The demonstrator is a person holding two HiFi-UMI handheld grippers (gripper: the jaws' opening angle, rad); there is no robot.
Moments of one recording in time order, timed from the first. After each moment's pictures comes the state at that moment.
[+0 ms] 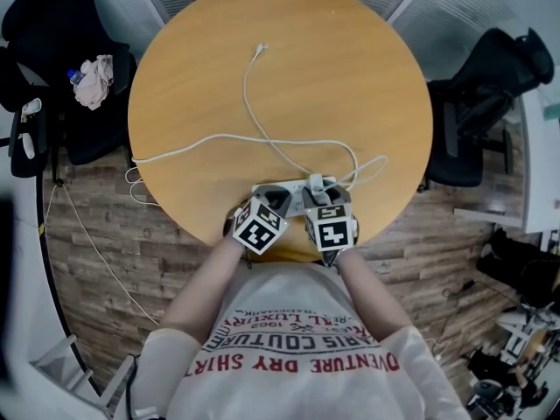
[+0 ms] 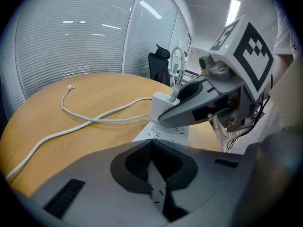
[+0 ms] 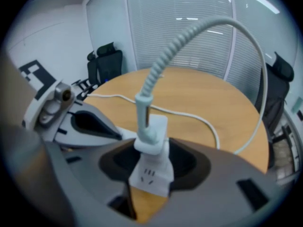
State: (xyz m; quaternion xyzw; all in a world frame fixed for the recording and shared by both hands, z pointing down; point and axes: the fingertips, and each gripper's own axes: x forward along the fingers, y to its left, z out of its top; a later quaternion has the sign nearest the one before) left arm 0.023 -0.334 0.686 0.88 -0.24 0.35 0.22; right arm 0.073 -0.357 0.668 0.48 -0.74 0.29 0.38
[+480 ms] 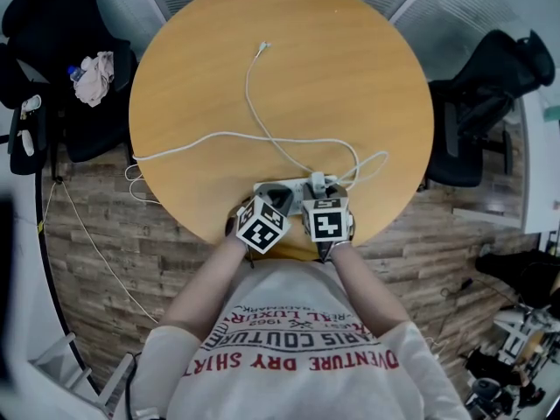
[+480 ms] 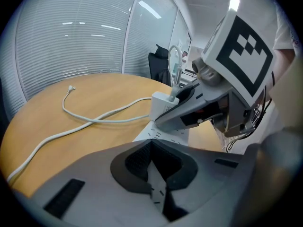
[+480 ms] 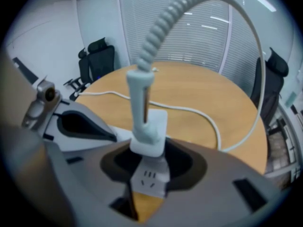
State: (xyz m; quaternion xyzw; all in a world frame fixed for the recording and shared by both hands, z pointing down) left arm 0.022 -0.335 0.687 0.88 -0.25 0.35 0.21; right arm 0.072 -0.360 0.685 0.50 -0.70 0.32 0.39
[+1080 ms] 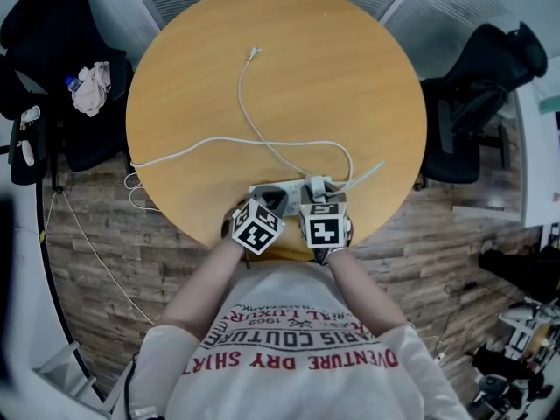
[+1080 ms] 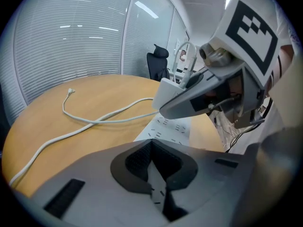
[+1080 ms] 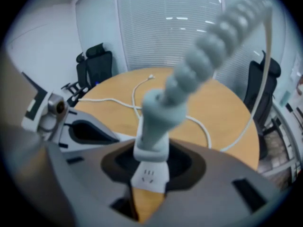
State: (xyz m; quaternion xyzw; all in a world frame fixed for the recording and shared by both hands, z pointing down) left arm 0.021 -0.334 0.689 0.88 -0.25 0.36 0.20; right arm 0.078 -0.357 0.659 0.53 -0.70 0.31 0.37
